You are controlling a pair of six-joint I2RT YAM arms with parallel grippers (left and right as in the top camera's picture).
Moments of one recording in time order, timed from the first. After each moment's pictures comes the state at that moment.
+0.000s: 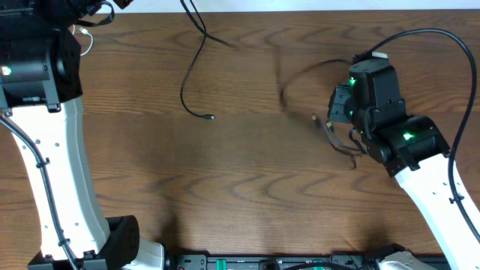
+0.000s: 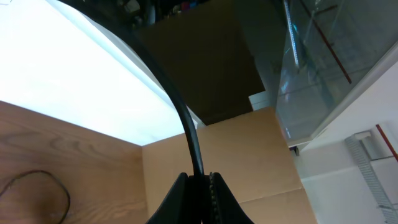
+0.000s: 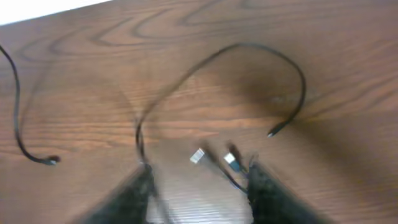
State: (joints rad) left arm 0.06 1.68 2.32 -0.64 0.84 -1.21; right arm 0.38 1.29 1.26 -0.77 0.23 0.48
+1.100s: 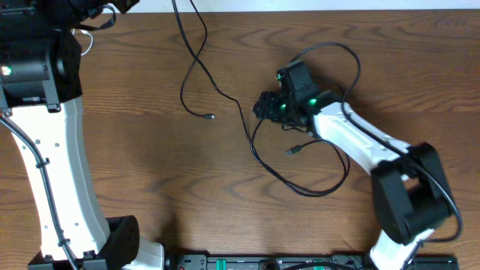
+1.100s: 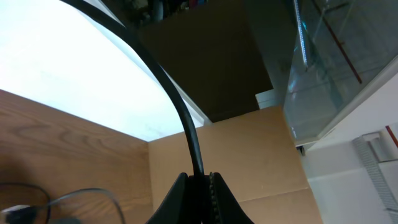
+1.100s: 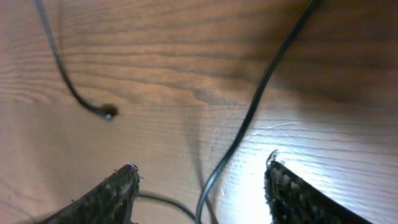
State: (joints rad) left arm 0.06 1.68 2.32 -0.69 0.84 -1.18; right arm 0.49 1.90 1.26 -0.36 -0.26 0.73
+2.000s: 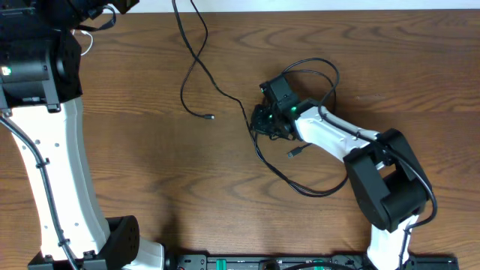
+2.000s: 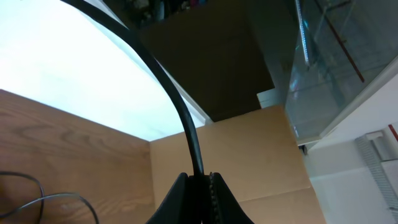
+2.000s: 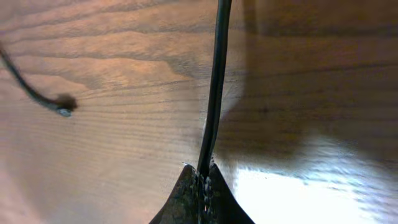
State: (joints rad) left arm 0.06 1.68 2.32 -0.70 0.84 -1.17; right arm 0.54 1.99 1.26 -0.34 -0.26 0.81
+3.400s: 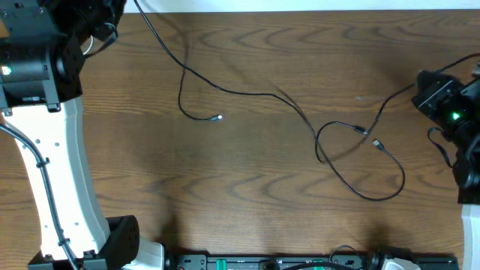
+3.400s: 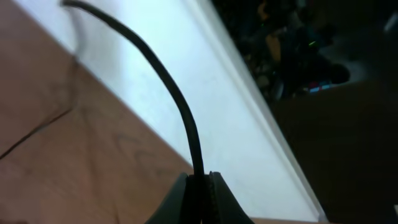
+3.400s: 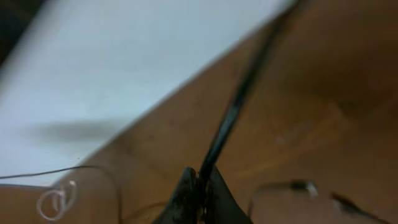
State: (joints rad) left arm 0.06 1.68 2.32 -1.01 0.28 -0.97; right arm -0.19 1.07 1.26 -0.72 -0.26 0.59
